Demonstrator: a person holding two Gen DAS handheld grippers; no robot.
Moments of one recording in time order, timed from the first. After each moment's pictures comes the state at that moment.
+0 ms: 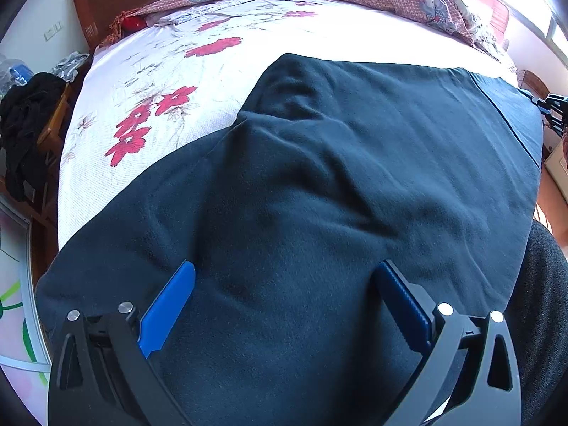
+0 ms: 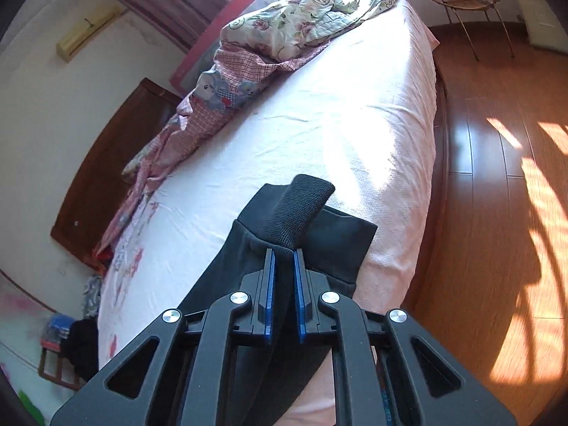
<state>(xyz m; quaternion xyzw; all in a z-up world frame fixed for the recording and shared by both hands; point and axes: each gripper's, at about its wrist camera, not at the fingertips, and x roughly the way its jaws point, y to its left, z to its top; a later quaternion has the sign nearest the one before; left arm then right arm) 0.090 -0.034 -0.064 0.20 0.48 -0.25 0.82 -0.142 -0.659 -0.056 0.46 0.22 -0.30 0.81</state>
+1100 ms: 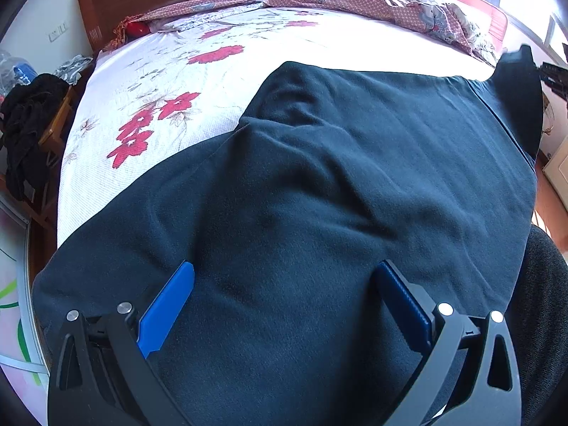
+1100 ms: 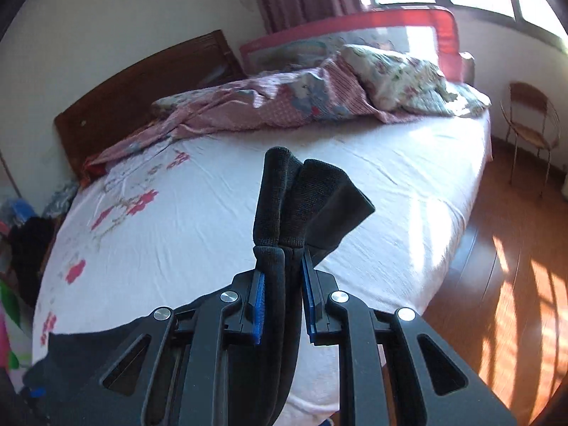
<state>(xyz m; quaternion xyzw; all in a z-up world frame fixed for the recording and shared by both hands) 0.084 -0.028 -0.065 0.19 0.46 -0.25 0.83 -0.052 -0.514 0.076 0.12 0.27 -0.23 0.93</state>
